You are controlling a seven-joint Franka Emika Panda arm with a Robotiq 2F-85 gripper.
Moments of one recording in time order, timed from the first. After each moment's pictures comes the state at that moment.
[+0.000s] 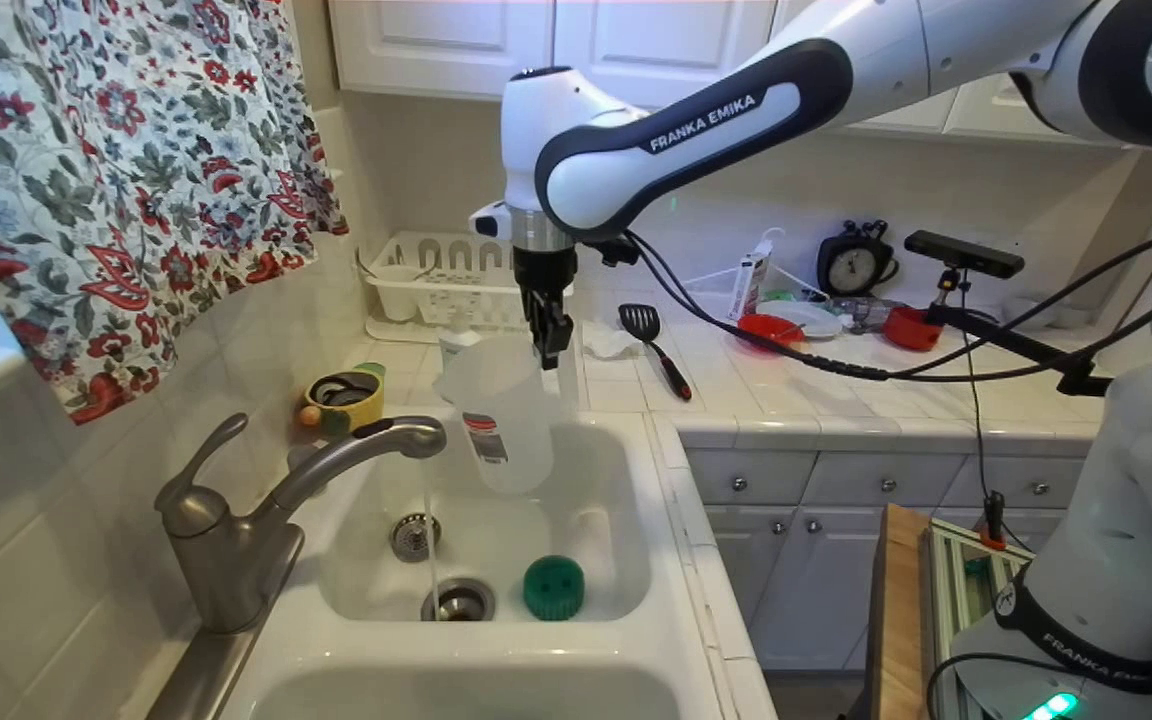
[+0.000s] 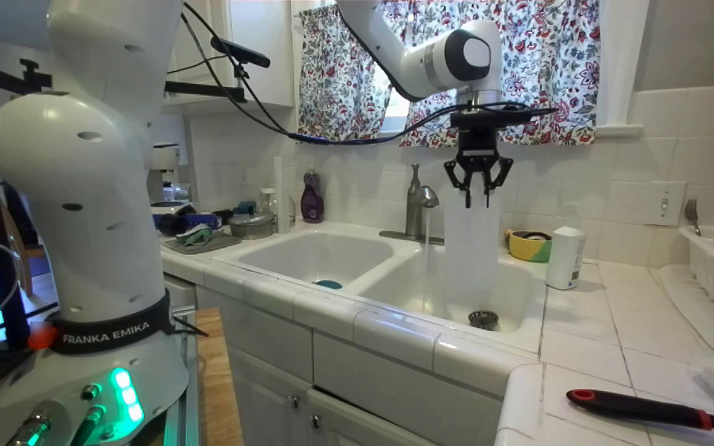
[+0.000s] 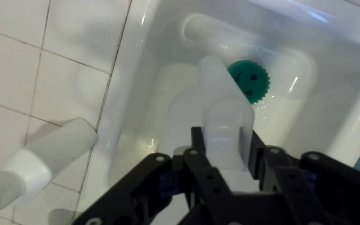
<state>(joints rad) 0.00 0.31 0.06 -1.75 -0.17 2.07 -0.74</state>
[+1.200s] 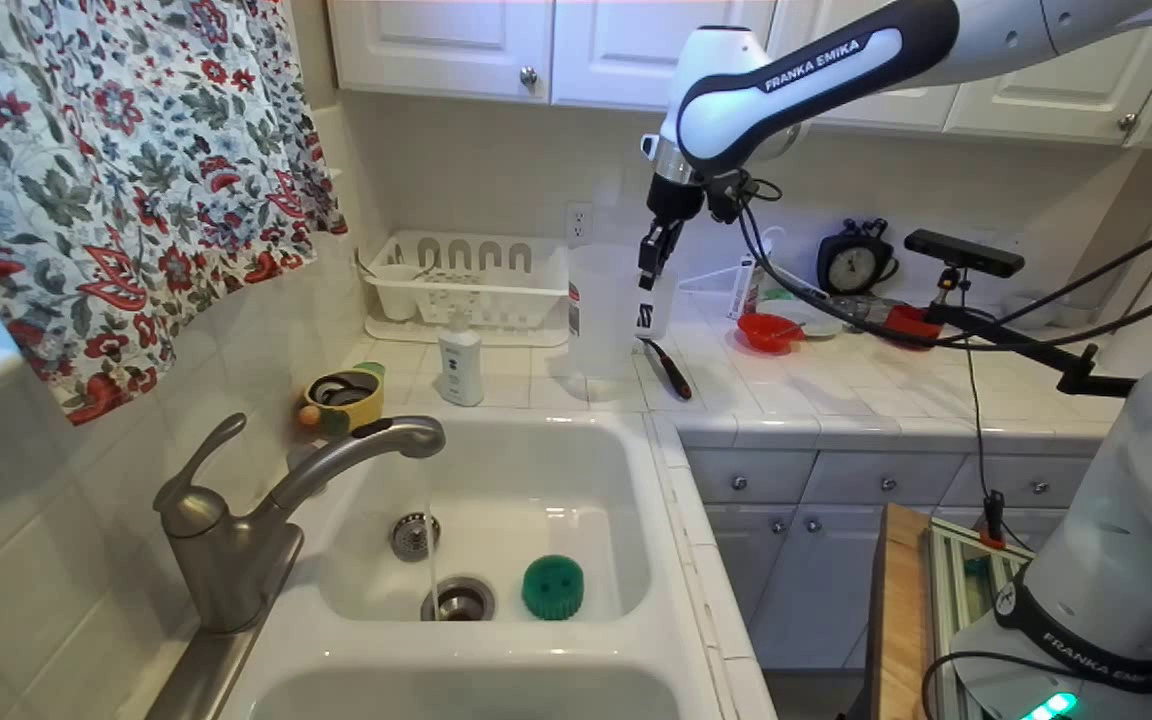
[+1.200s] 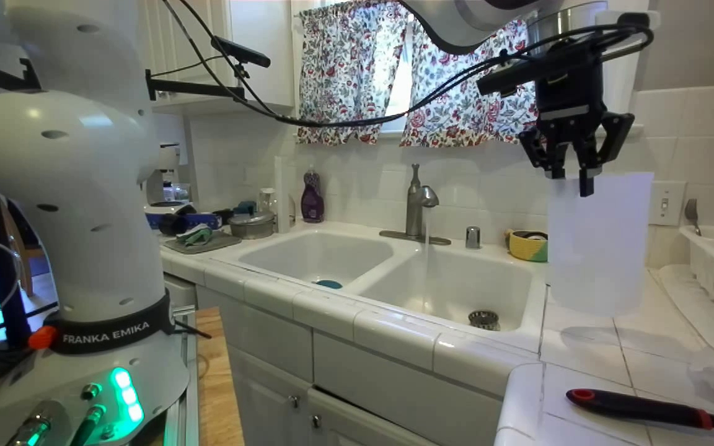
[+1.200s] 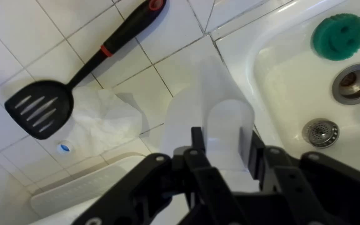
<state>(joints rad) -0.18 0.06 -0.16 -1.99 -0.07 2.26 -0.33</state>
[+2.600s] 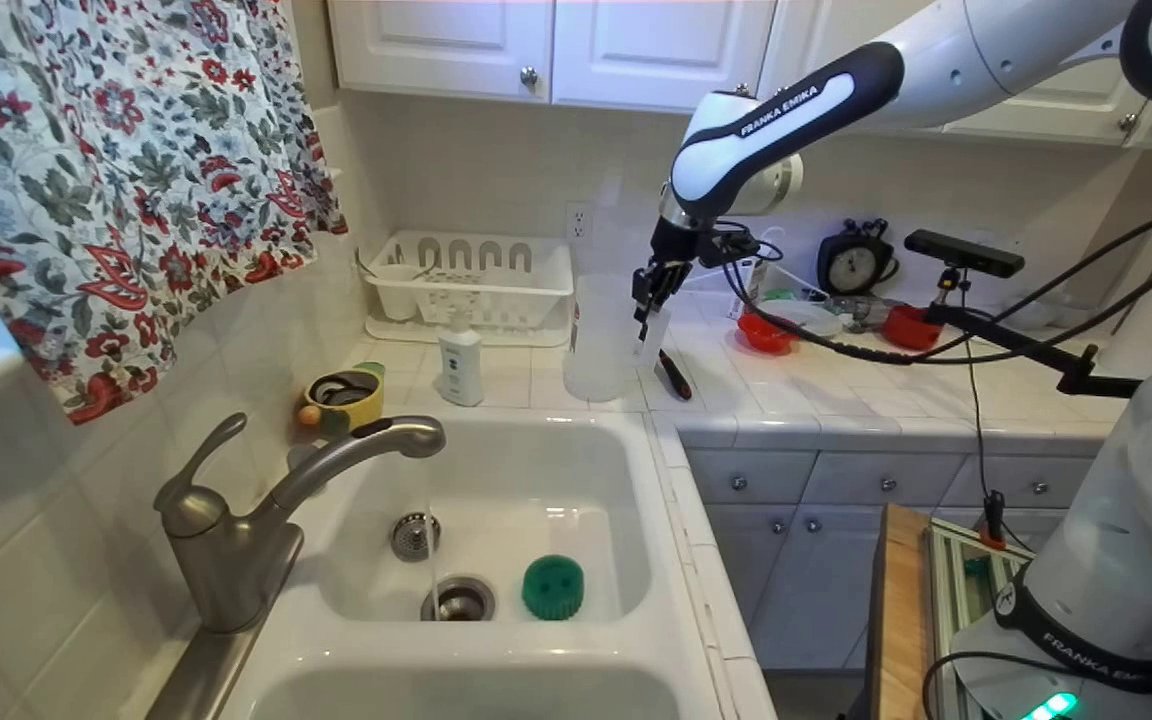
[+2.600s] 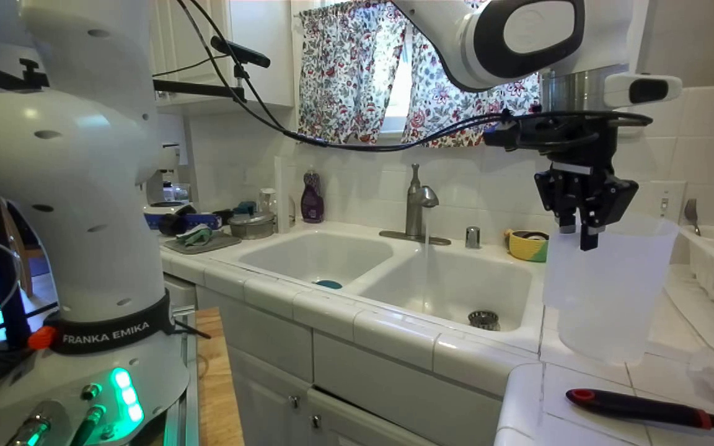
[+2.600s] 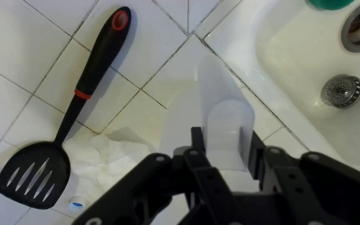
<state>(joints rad) -0.21 0.16 -0.19 -2.06 0.13 2.44 -0.22</state>
